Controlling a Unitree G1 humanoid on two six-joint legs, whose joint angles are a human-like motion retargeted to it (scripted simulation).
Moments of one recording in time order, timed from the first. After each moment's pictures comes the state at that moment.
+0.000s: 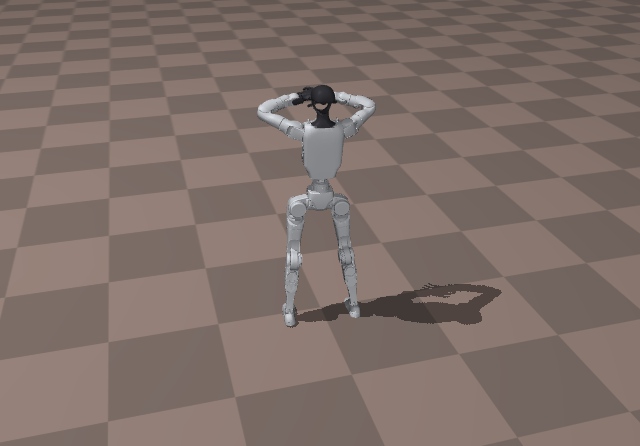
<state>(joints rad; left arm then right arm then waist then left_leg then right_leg) -1.71 1.28 -1.20 -0.43 -0.23 -0.41 0.20 -1.70 -1.18 1.15 -0.41 -0.33 -0.23 -0.19 0.01 -0.02 -0.01 0.16 0.05 -0.07 0.06 -0.18 -0.23 0.11 -0.16 0.01 0.10 -0.08 0.25</state>
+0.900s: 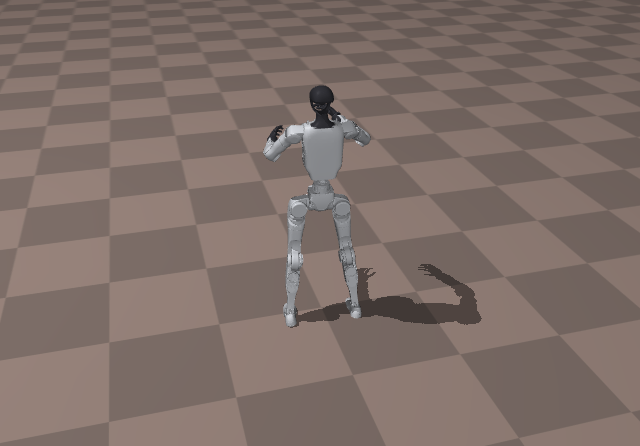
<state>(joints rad) -0.42 0.65 -0.40 0.39 -0.27 -0.20 0.07 -0.67 -0.71 0.49 0.00 -0.22 -0.14 -0.15 0.03 -0.04 0.07 0.22 0.05 -0.06 0.07 -0.21 -0.21 0.15 -0.16 0.02 0.12 -0.11 0.22</state>
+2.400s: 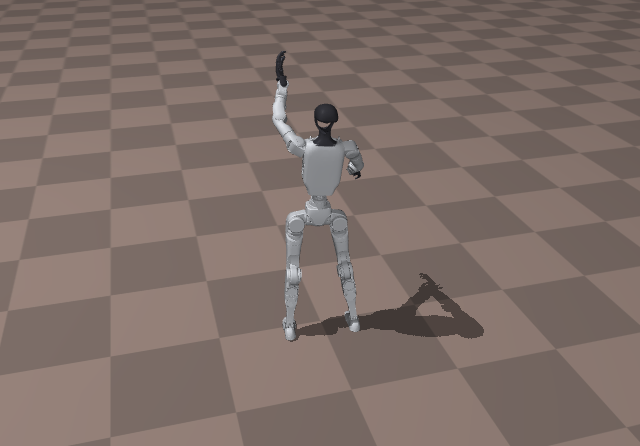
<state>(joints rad) -1.97 0.86 -0.99 0.92 -1.21 -0.17 0.36 -0.54 -0.47 0.56 1.04 0.36 0.10 -0.39 0.02 0.03 -0.02 0.20 0.04 -0.04 0.02 -0.17 -0.19 0.10 -0.17 0.03 0.12 -0.10 0.23</state>
